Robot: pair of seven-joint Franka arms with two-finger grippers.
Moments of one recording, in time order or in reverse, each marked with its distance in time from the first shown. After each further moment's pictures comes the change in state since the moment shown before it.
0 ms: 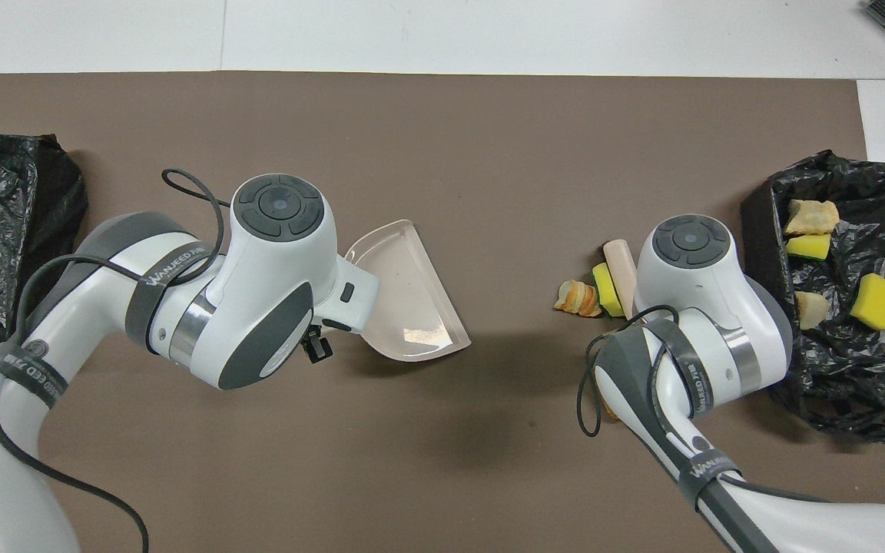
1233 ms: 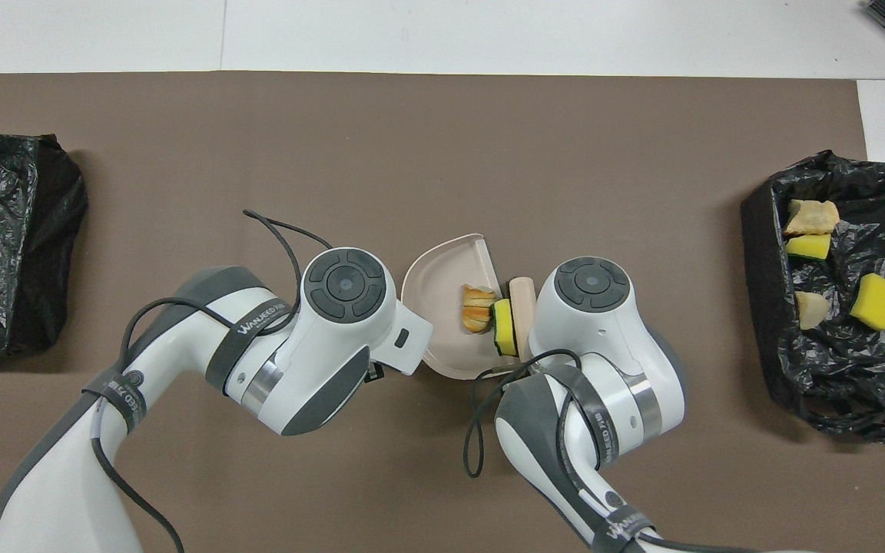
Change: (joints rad) left arm -0.102 -0.004 -0.007 -0.159 -0.001 0.309 -0.066; right arm 0.227 -0.011 0.015 -0.003 0.365 0.027 0.194
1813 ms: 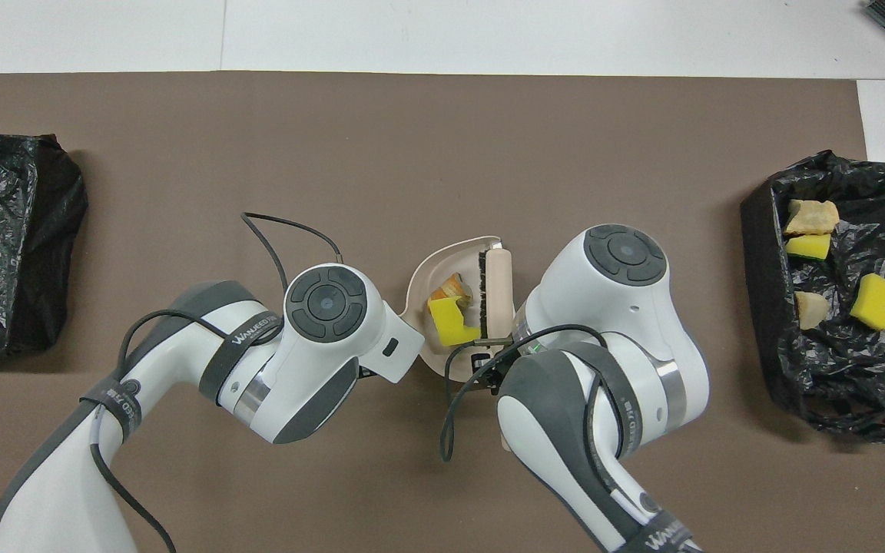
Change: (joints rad) left arm 0.016 -0.020 0.005 -0.075 -0.003 0.144 0.133; right arm -0.008 -0.030 -0.013 0.130 0.143 -0.066 0.046
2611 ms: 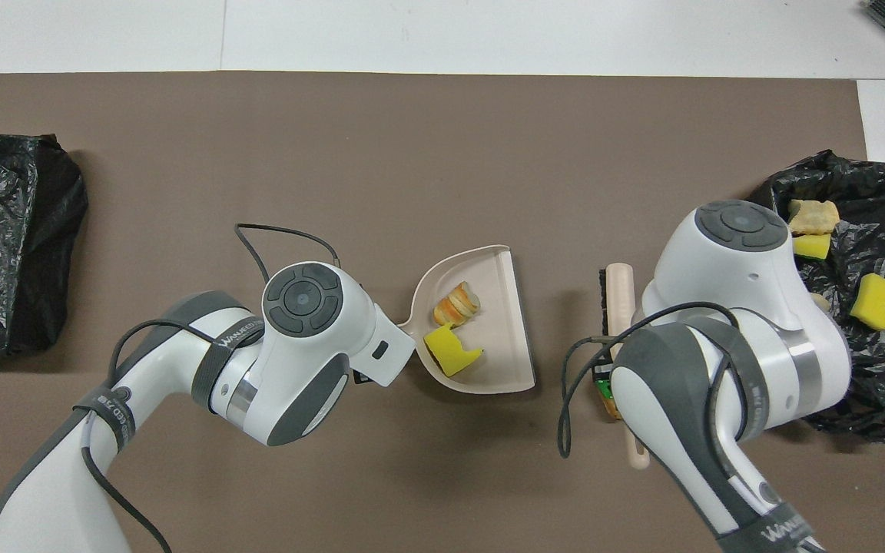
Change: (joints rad) left arm 0.014 -0.018 0.000 -0.030 -0.118 0.016 0.111; right arm -0.197 -0.096 -0.007 -0.067 -0.244 -0.258 -0.063
